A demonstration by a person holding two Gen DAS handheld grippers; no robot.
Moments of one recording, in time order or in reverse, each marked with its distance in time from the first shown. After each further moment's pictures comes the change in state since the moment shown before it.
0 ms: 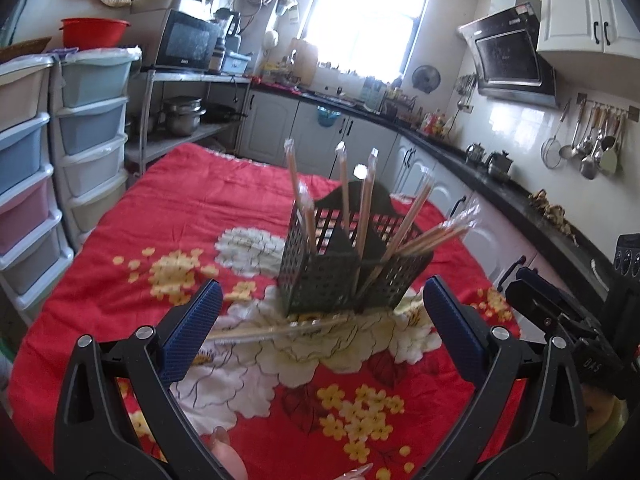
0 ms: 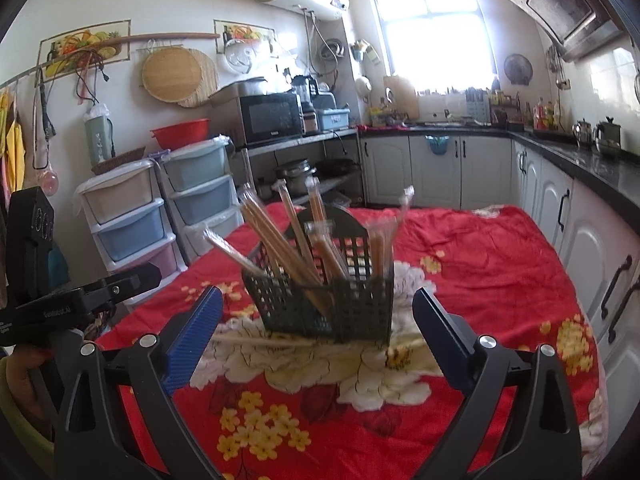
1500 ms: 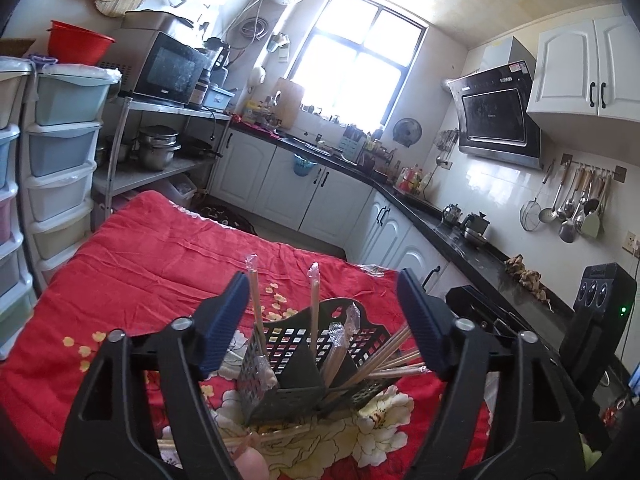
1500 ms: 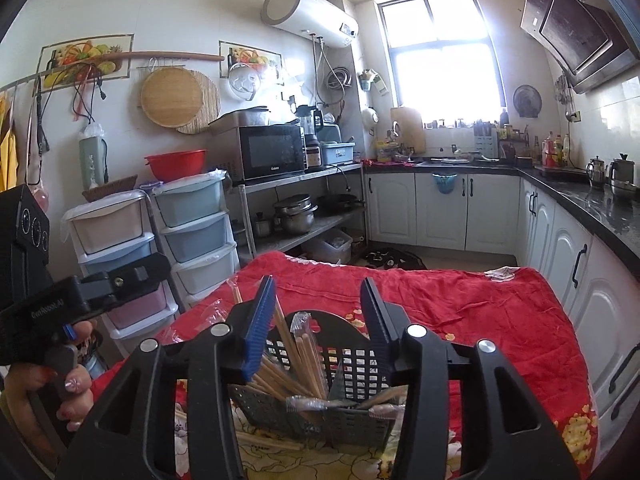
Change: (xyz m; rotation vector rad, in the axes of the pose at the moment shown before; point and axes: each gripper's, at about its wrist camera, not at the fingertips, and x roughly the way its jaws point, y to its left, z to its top) left arm 0.033 -0.001 0.089 -0.085 -0.180 -0.138; right arm 0.066 -0.004 0.086 -0.050 -0.118 0.009
